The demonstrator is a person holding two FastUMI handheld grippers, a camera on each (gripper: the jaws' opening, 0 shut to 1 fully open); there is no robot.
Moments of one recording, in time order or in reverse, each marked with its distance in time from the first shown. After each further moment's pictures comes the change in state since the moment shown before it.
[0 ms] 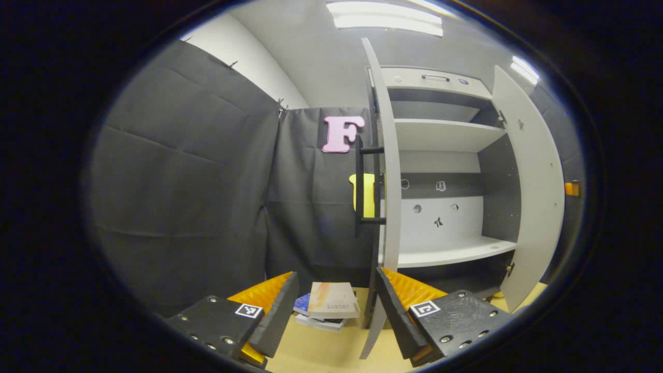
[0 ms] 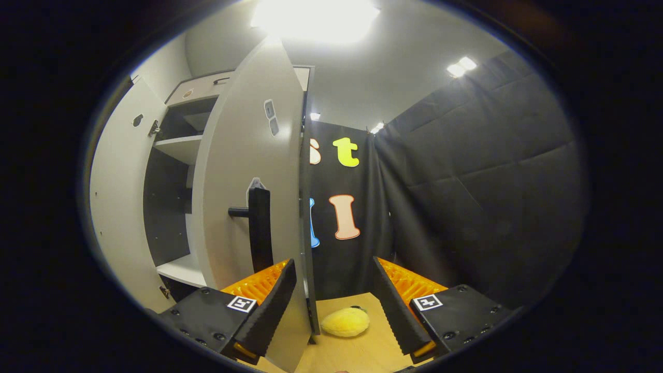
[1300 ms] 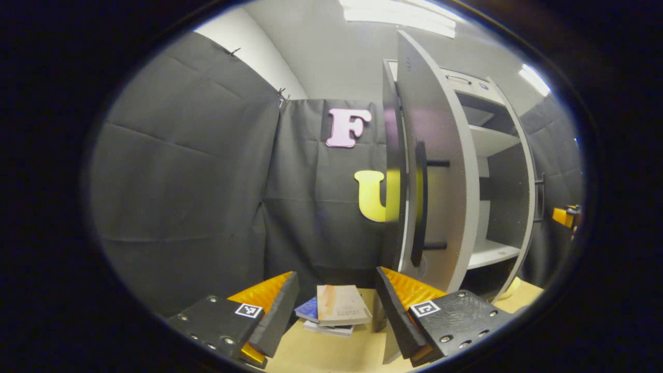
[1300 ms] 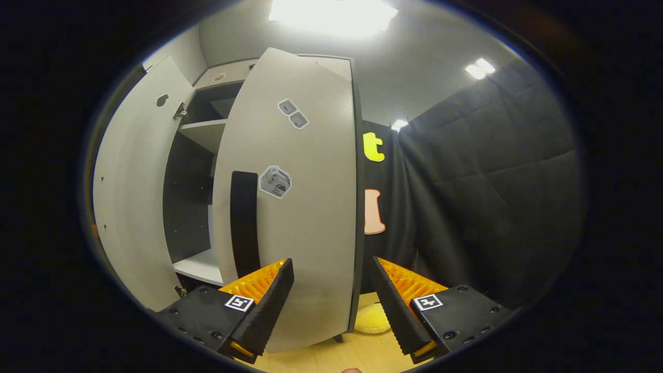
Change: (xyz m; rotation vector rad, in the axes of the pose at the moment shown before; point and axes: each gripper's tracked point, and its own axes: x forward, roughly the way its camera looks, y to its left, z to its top) left arm 0.064 0.061 0.046 -0.030 0.019 -0.025; right arm 0.000 0.069 -0.027 -0.039 0.023 0.055
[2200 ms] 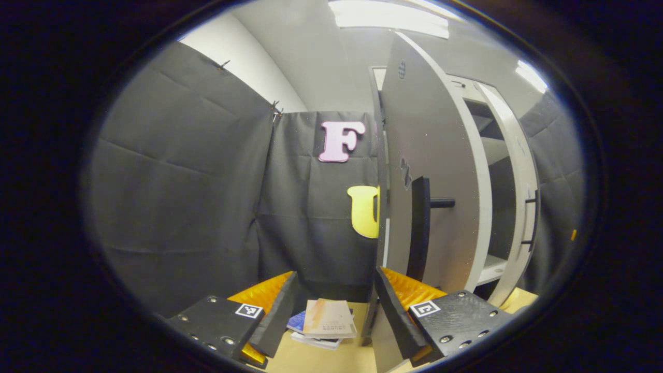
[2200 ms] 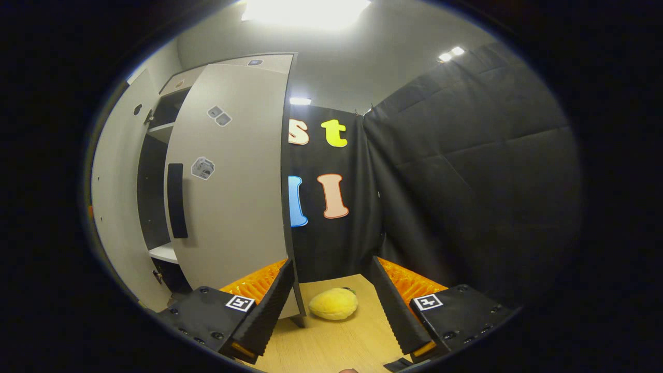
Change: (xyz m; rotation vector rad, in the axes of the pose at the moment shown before) left arm 0.013 -0.081 0.032 0.023 -0.039 0.006; right arm -0.028 -0.123 -0.032 0.059 0.063 -0.087
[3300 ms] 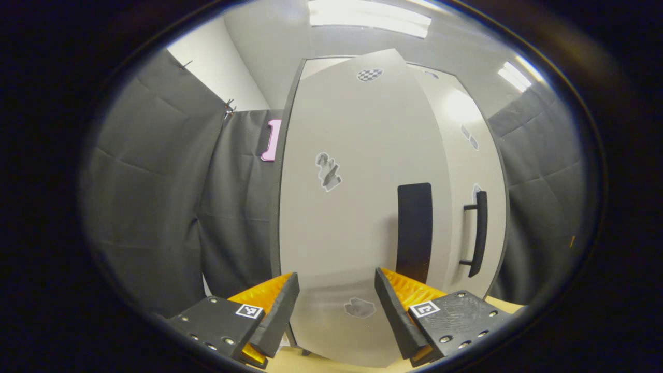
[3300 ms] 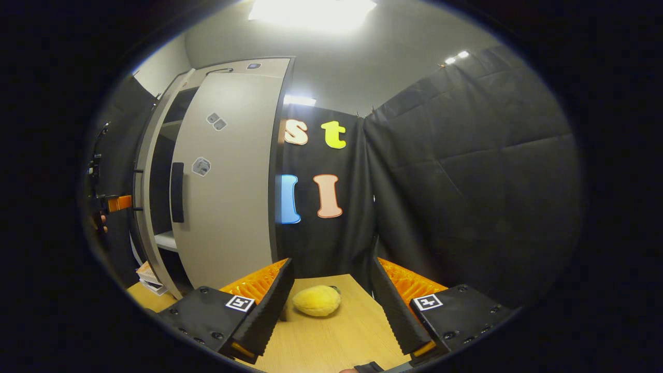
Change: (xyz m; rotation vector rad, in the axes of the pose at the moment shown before) left arm 0.047 -0.173 -0.004 -0.016 -0.021 -0.180; right arm -0.024 -0.048 0.001 -0.051 0.003 0.032
